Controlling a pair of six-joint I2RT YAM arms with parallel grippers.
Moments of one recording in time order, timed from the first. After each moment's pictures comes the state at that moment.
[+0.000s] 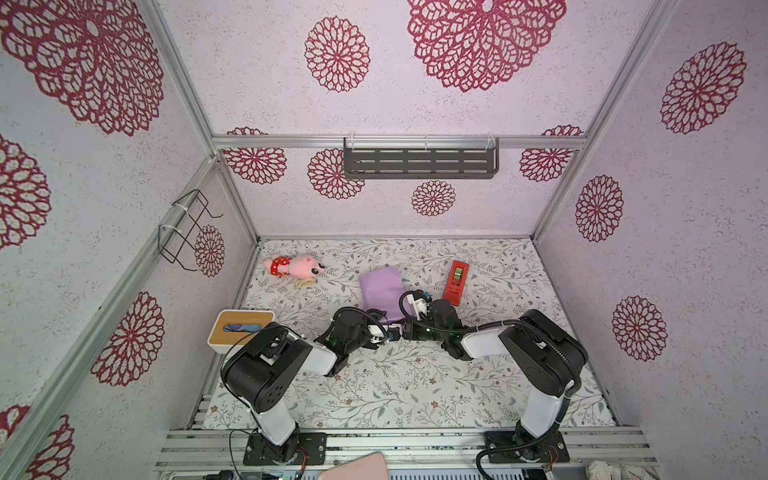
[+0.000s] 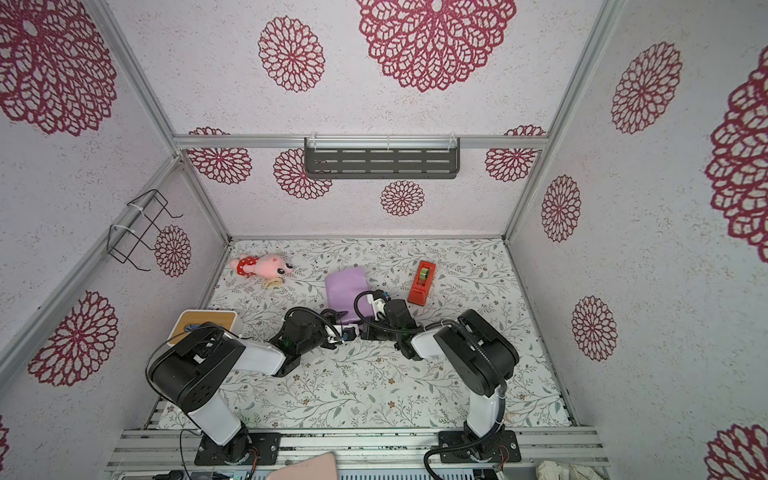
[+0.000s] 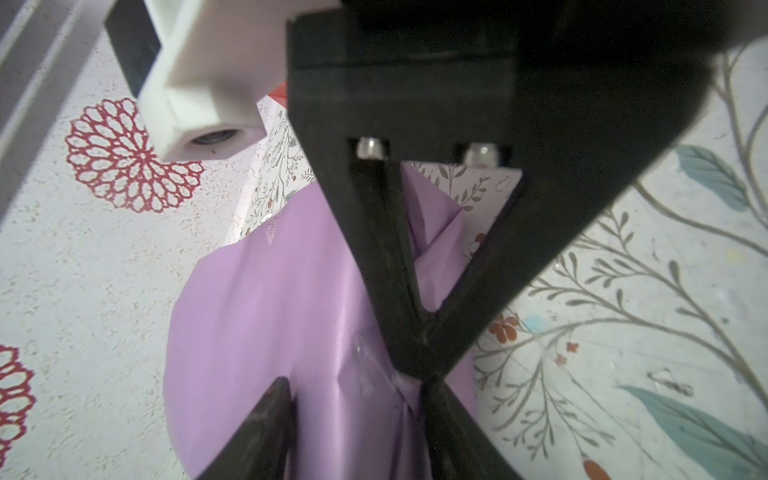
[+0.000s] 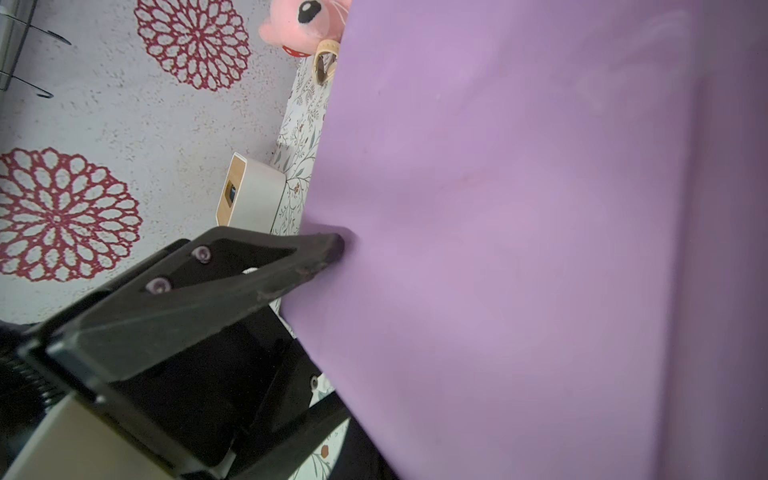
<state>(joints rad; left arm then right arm) -0.58 1.73 0.51 0.79 0.15 1.02 0.68 1.82 0.73 0.62 -0.47 0.78</state>
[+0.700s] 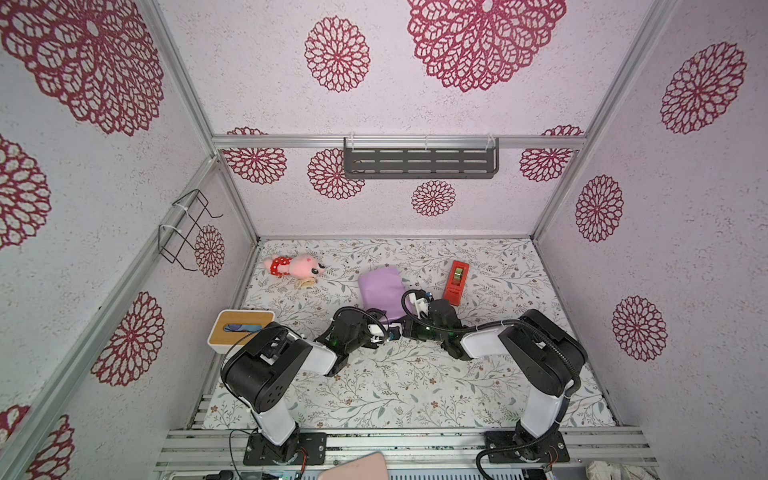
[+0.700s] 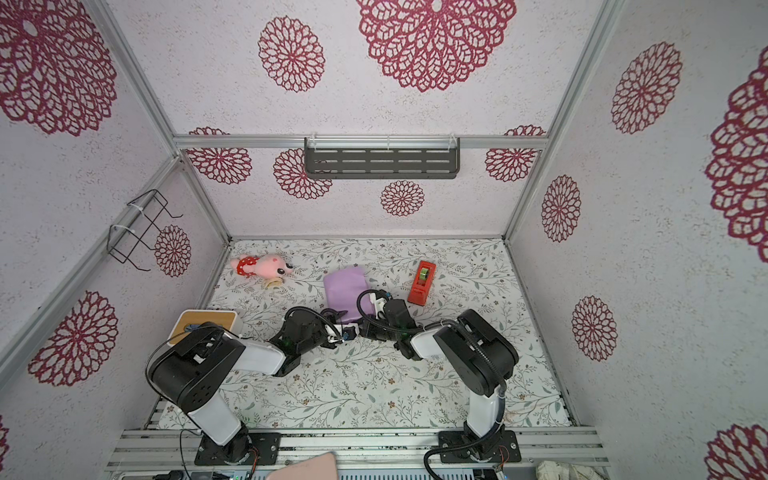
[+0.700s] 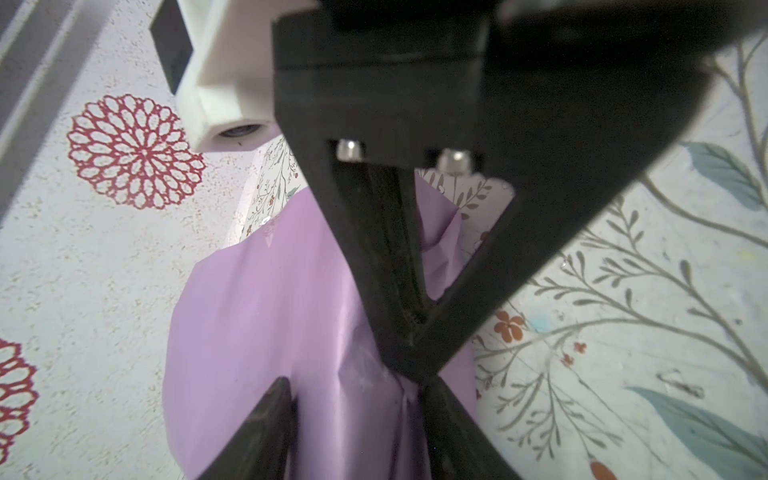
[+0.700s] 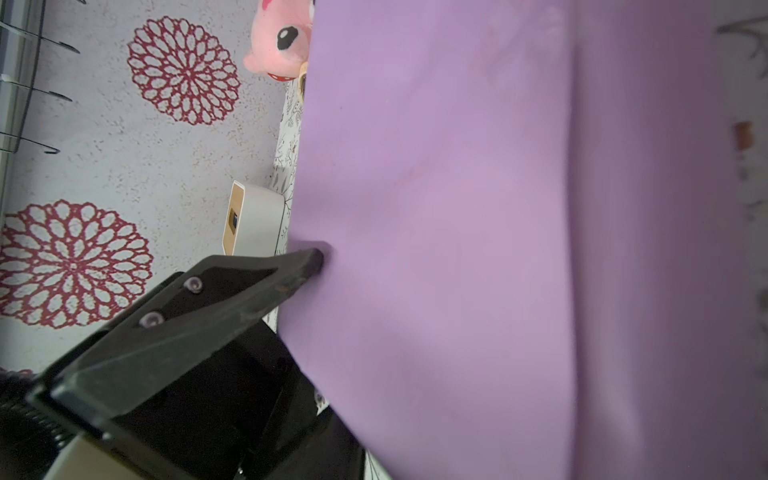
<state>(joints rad) -0.58 1.73 0.51 0.79 0.15 1.02 0.68 1.83 0.73 0.63 -0.43 0.92</state>
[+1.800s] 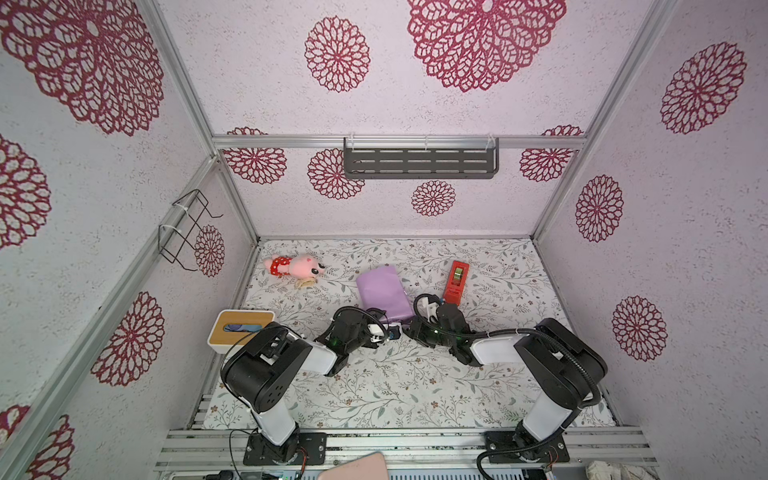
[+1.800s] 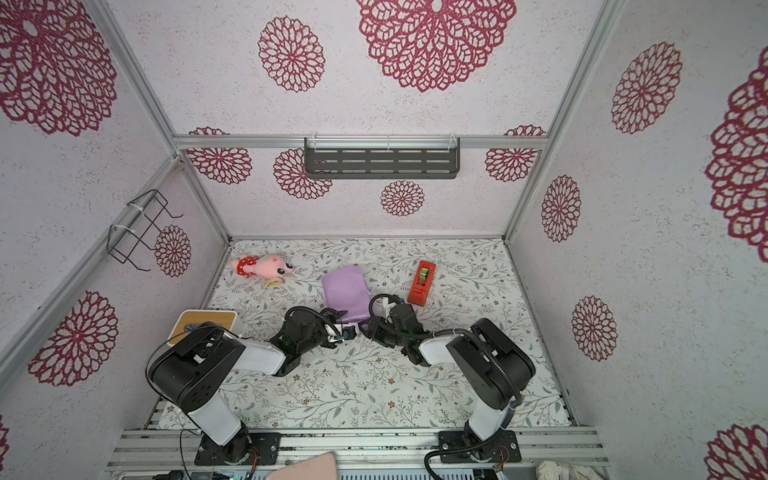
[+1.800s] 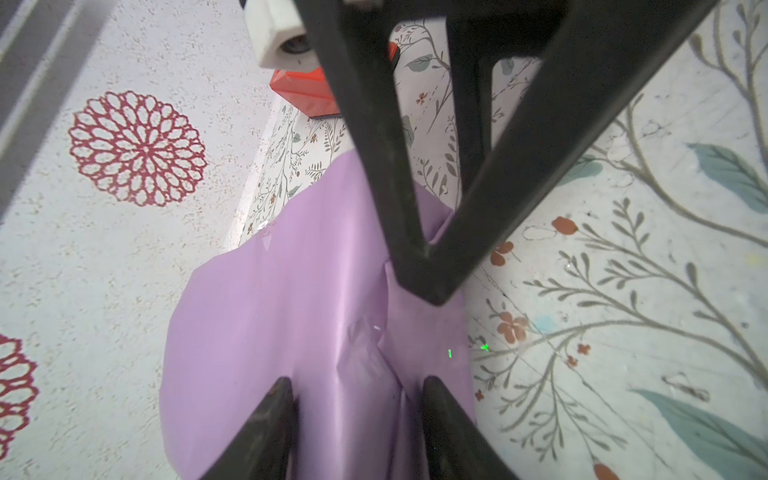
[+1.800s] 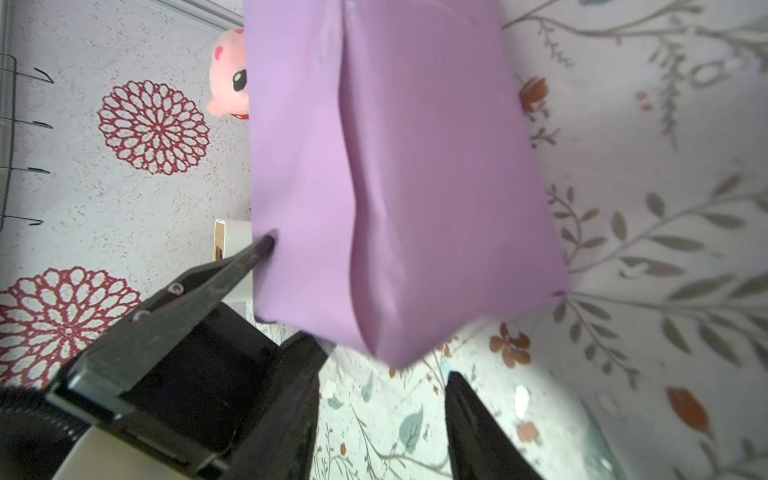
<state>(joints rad) -0.58 1.73 0.51 0.79 0.15 1.00 0.67 1.67 0.62 0.51 -0.33 1.01</state>
